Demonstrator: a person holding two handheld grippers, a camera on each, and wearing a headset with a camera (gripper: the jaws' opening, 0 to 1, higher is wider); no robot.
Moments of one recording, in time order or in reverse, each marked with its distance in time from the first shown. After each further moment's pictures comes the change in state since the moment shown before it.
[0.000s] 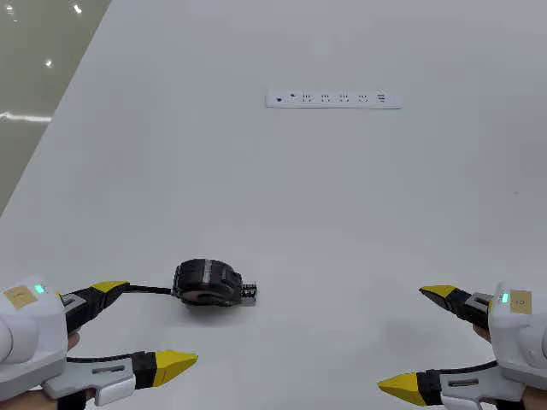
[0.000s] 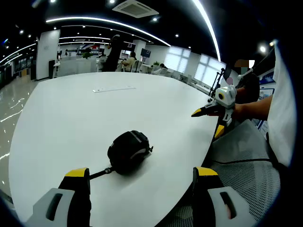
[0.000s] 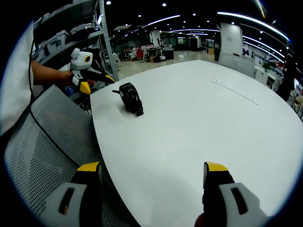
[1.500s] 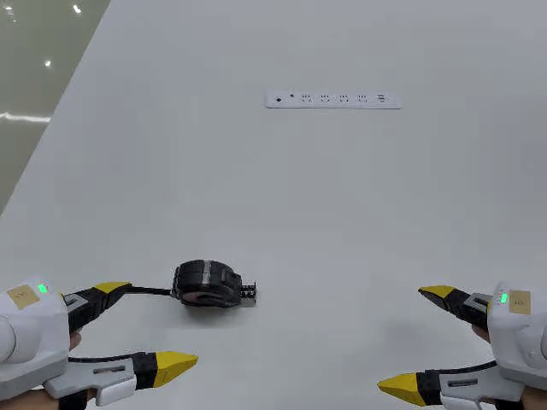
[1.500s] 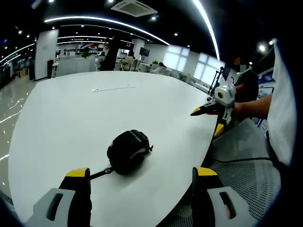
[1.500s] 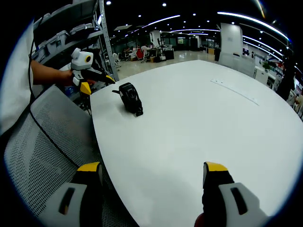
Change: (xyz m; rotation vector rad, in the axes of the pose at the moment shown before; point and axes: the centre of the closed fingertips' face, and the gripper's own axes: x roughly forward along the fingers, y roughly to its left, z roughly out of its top) left arm 0.003 0.000 -0.001 0.009 0.014 -0.008; right arm 0.002 -0.001 0.000 0.001 -0.002 0.004
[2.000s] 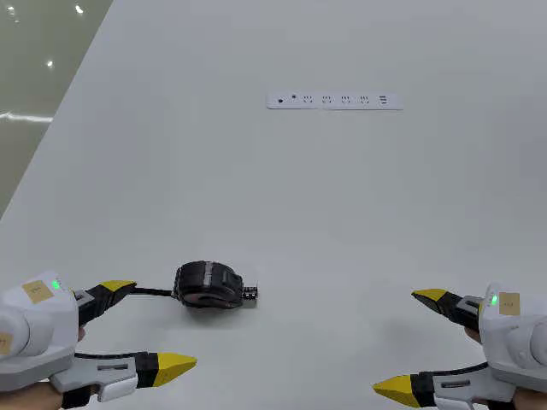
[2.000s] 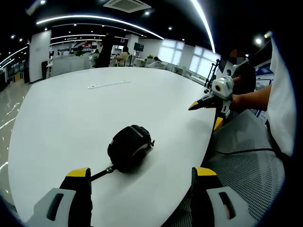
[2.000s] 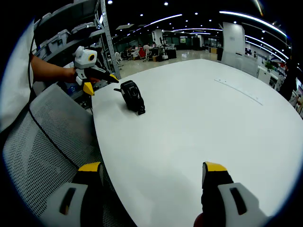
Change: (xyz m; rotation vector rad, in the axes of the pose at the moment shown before) left arm 0.008 0.006 -0.005 0.058 0.049 -0.026; right arm 0.010 0.003 -0.003 -0.011 0.012 0.023
